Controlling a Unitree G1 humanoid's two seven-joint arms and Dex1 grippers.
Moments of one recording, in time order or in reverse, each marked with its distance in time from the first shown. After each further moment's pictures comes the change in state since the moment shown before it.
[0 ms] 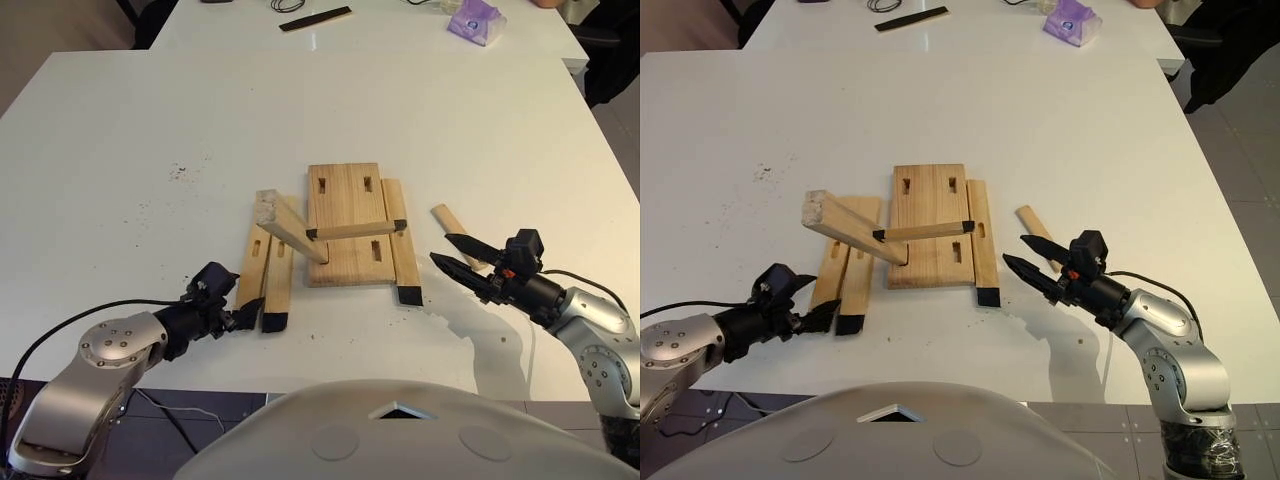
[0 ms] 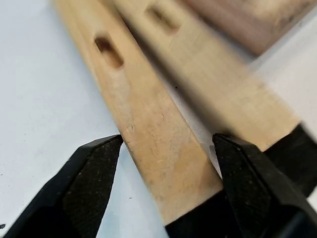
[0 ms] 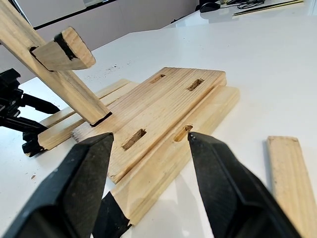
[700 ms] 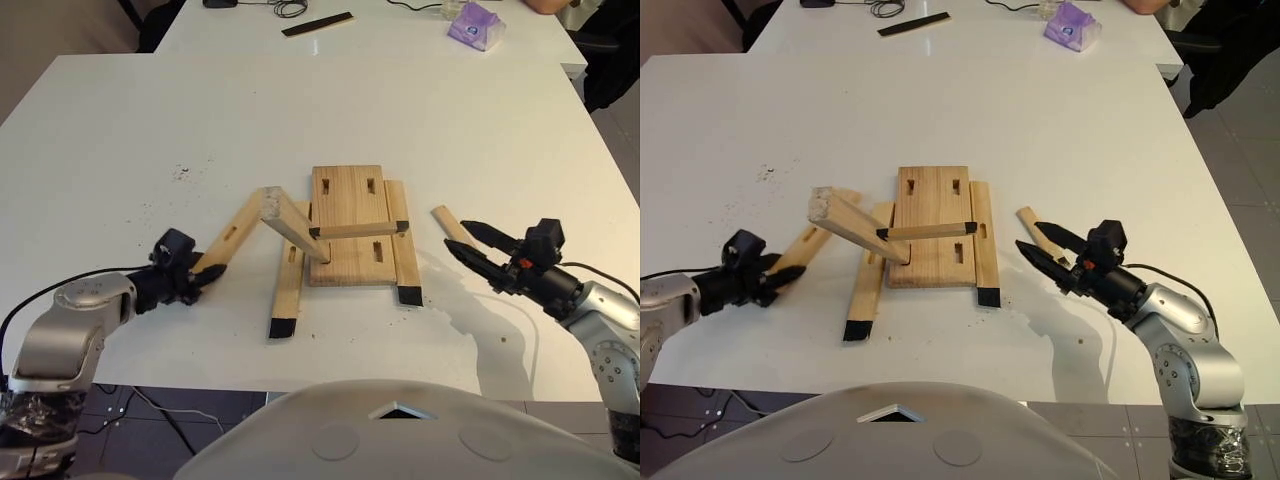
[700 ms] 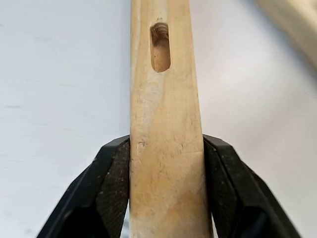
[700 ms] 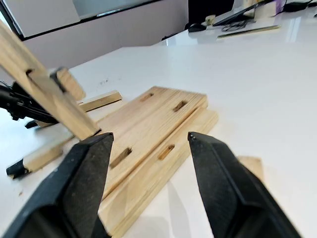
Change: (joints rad) left arm -0.360 -0.024 0.089 0.397 -0.071 0.051 -0.065; right arm -0.044 -0.006 -0.105 0.009 0.079 0.011 -0.019
